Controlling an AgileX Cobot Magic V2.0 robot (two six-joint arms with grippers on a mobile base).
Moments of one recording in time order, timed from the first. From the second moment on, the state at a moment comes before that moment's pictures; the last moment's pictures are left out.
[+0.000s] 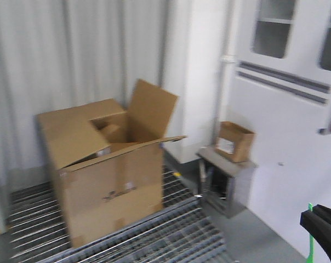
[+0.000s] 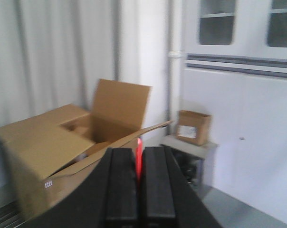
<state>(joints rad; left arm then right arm) -0.23 0.61 -0.49 0.44 -0.05 -0.44 0.01 0.82 -0.41 -1.08 -0.47 0.90</state>
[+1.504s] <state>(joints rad) -0.23 0.61 -0.49 0.44 -0.05 -0.44 0.01 0.82 -0.41 -1.08 -0.47 0.90</state>
